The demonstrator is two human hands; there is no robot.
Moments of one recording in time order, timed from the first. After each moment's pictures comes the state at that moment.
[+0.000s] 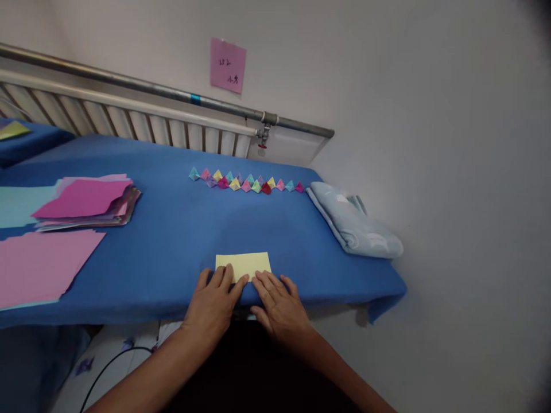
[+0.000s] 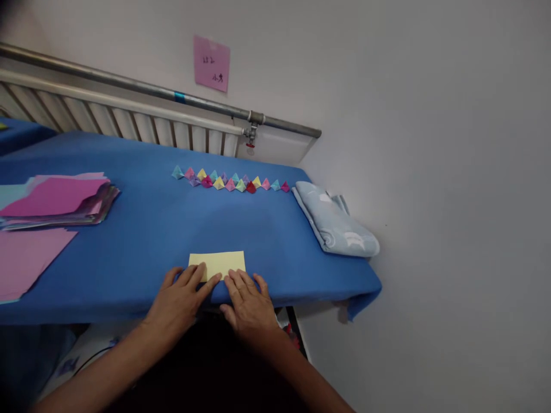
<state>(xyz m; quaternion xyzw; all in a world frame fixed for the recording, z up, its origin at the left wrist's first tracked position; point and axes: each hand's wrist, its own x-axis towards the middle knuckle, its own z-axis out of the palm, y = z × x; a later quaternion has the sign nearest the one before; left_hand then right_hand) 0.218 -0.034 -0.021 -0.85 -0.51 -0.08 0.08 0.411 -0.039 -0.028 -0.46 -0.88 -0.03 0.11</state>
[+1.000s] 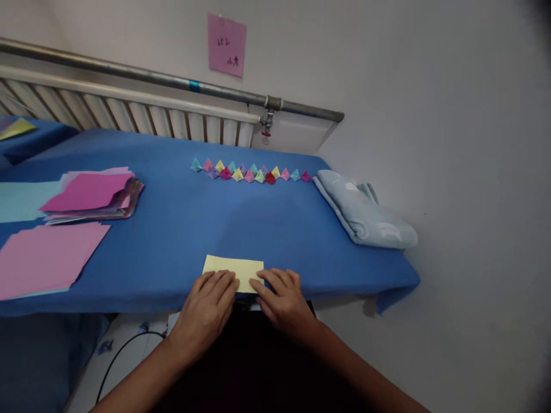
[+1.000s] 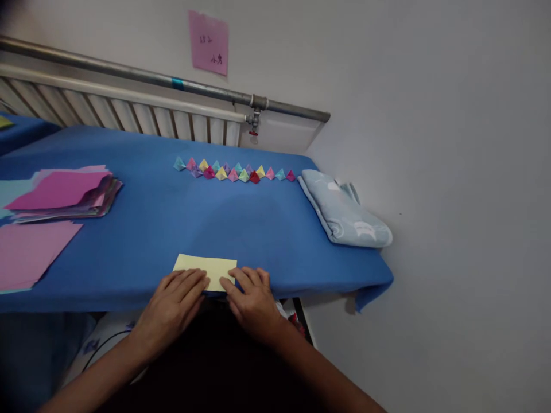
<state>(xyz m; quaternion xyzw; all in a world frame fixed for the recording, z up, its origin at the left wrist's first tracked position) 0.201 -0.054 -0.036 -0.86 -0.43 -0.27 0.07 0.415 -0.036 -0.026 -0.41 -0.89 -0.02 0.18</state>
